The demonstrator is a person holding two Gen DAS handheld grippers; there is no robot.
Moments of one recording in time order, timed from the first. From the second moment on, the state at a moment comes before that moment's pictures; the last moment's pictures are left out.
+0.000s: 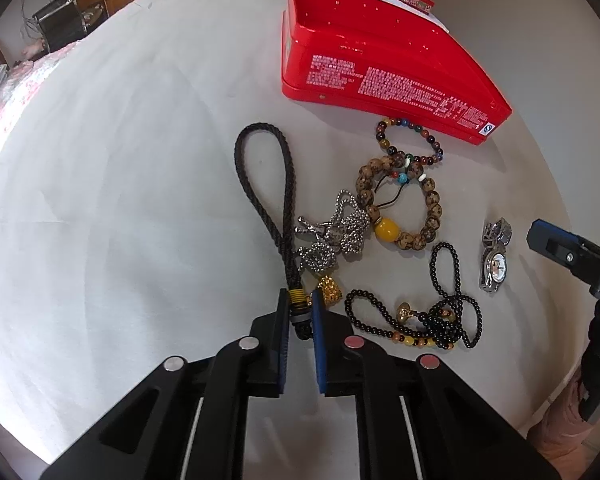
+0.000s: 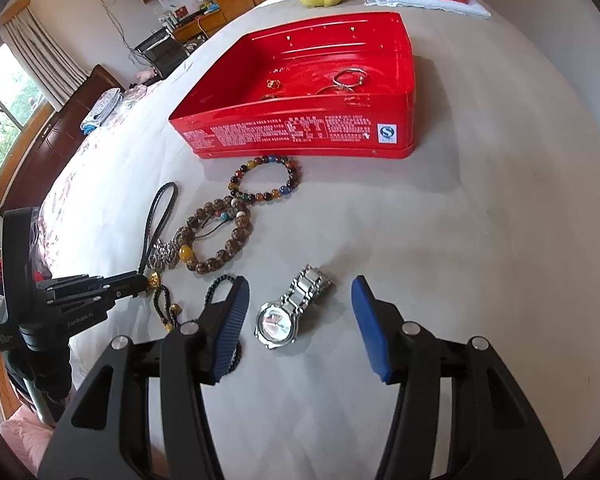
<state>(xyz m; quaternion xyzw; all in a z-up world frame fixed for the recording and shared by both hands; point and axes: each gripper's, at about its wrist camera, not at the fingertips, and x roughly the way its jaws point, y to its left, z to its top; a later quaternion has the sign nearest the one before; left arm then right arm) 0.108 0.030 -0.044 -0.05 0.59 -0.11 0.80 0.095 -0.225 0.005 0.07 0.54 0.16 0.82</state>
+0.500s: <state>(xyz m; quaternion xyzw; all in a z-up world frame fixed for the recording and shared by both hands) 0.107 0.040 -0.044 -0.06 0.58 -0.12 0.80 0.092 -0.220 -0.020 0.12 0.60 0.14 0.78</state>
